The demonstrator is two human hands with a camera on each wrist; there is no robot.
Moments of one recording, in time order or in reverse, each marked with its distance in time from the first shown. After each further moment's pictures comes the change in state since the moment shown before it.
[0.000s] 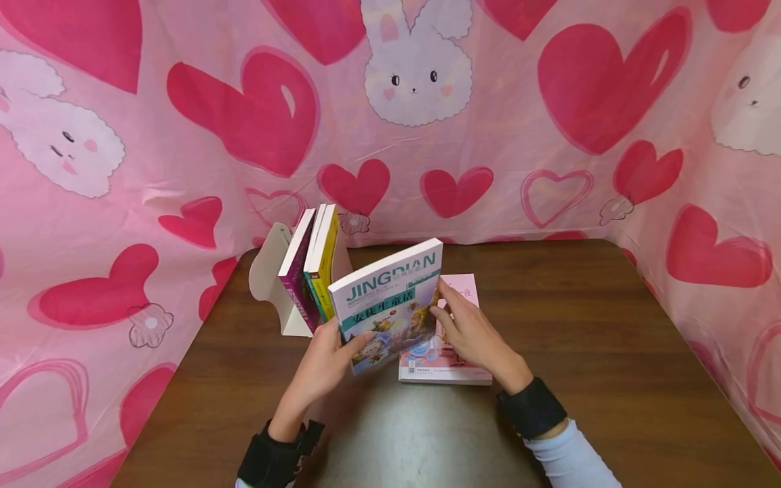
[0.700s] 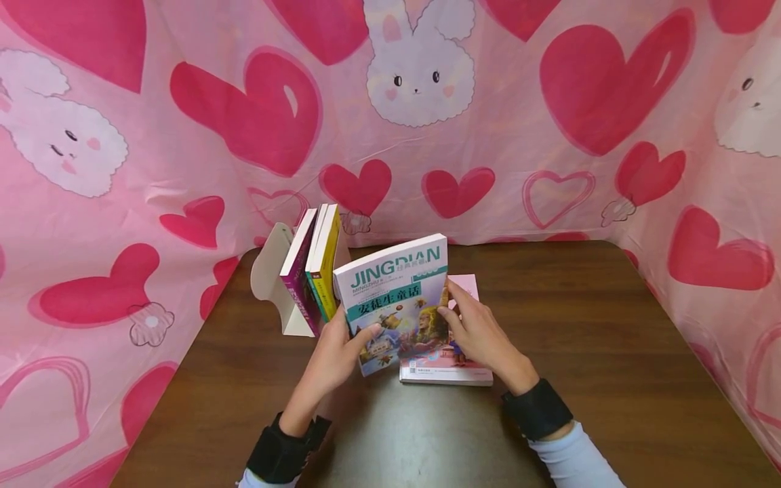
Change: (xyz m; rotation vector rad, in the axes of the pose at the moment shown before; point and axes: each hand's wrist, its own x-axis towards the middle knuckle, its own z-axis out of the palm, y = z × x) left_hand 0.010 0.001 0.013 -0.026 0.055 -0.042; right_hand -0.003 0.003 -0.005 -0.010 0.032 0.046
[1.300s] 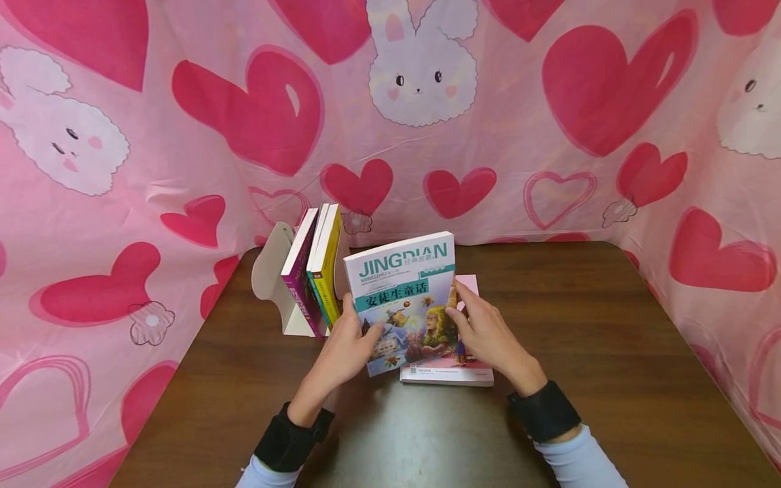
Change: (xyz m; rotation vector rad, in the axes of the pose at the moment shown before) left_hand 0.013 0.004 0.008 0.095 -0.042 -0.023; right_hand -0.004 0.002 -0.009 -0.015 -0.031 0.051
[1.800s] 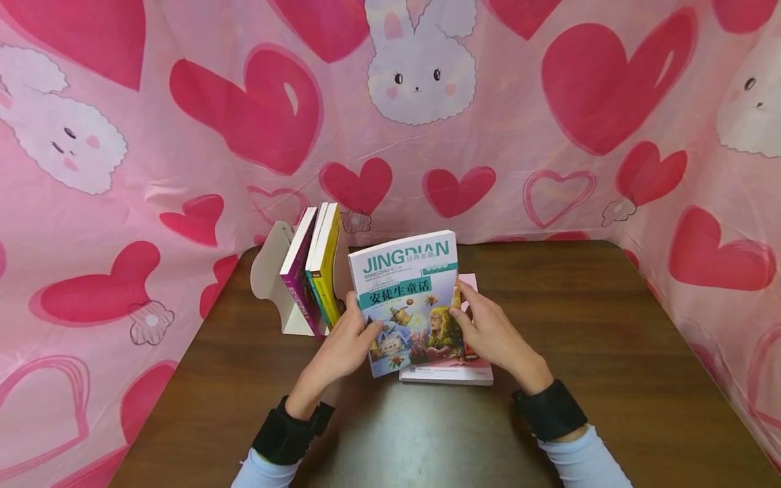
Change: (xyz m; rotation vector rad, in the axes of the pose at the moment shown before) left_hand 0.004 0.005 -0.004 0.039 -0.102 0.001; right_hand -0.002 0.000 -0.010 0.014 -0.065 0.073
